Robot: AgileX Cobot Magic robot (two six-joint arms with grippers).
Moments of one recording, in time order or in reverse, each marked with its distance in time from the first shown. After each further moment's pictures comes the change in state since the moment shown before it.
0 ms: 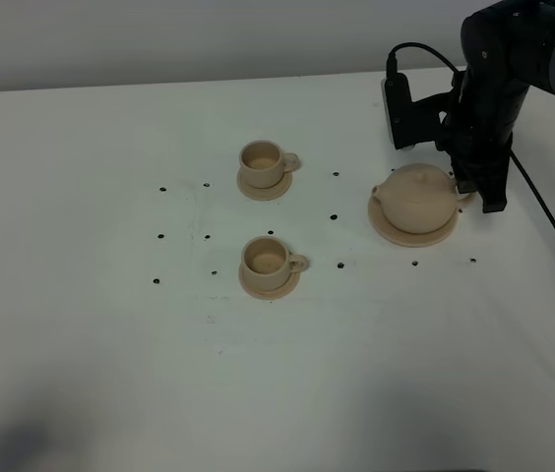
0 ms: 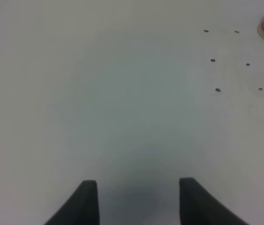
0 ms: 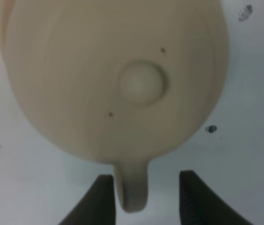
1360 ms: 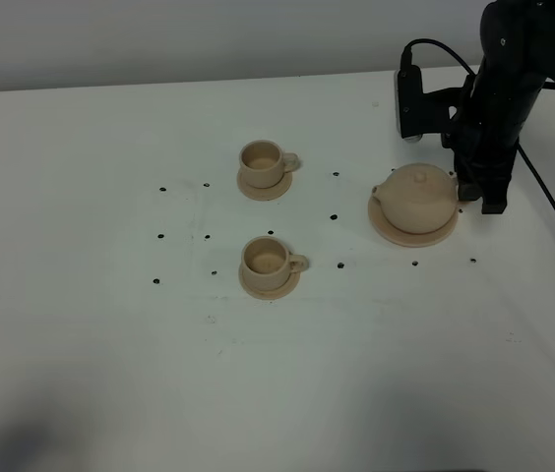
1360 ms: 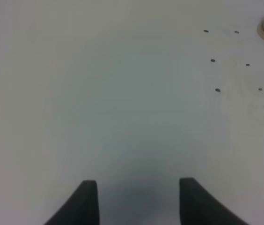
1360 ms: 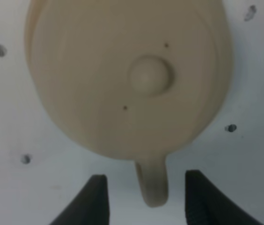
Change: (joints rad) left arm 0.000 0.000 0.000 0.000 0.000 -0.002; right arm -0.041 -0.014 0.000 0.118 0.035 0.004
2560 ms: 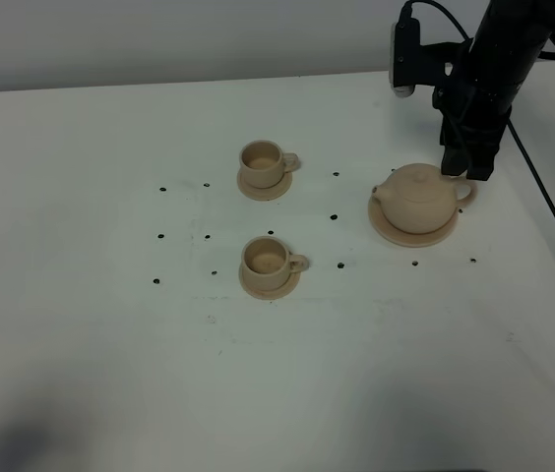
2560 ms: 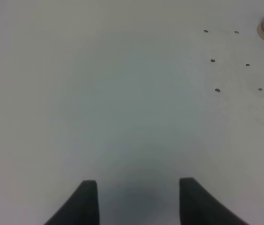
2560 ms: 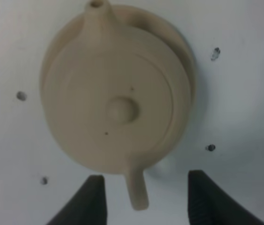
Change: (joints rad) left arm 0.000 0.000 0.000 0.000 0.000 0.000; right arm -0.012 0.024 -0.193 0.128 0.183 0.022
